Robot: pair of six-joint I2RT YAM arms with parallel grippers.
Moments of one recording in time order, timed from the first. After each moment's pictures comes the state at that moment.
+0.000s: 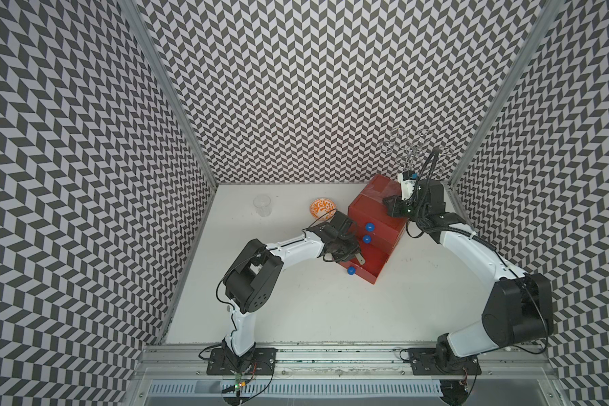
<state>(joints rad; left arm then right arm) -0.76 1.95 1.36 -0.31 0.31 -1.25 0.19 1.52 1.18 -0.19 -0.33 0.27</state>
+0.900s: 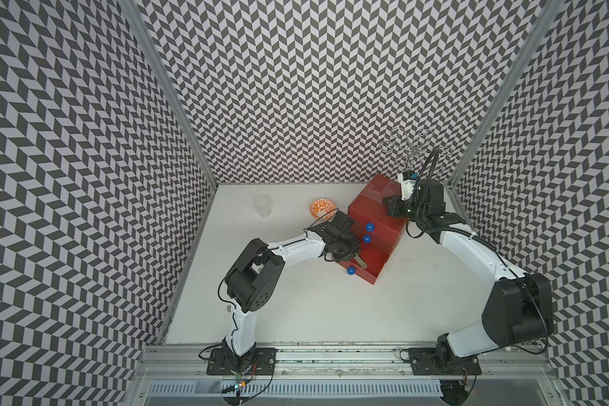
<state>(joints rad) -0.76 1.97 1.39 -0.32 0.29 -1.25 0.19 1.52 1.18 -0.19 -0.33 0.27</state>
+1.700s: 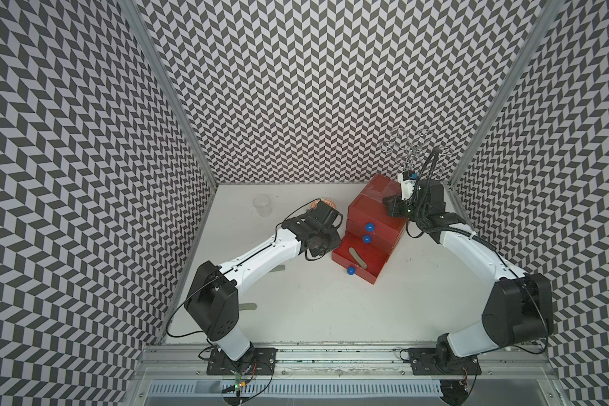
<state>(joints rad) -0.69 1.62 1.33 -0.74 0.01 -1.05 0.19 1.52 1.18 -0.19 -0.33 0.27</state>
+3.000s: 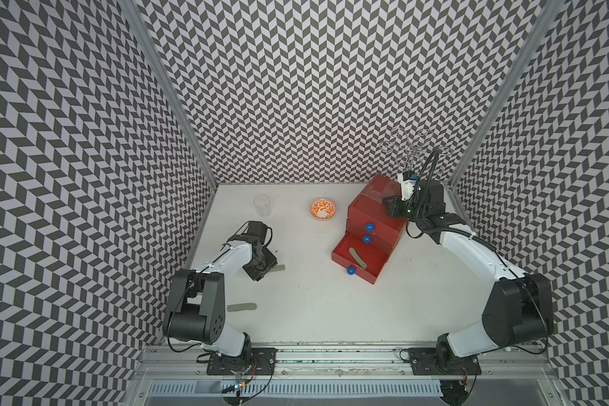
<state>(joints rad) -0.13 1.54 0.90 -0.73 0.05 -0.88 0.19 1.52 1.17 -0.17 -0.33 0.27</state>
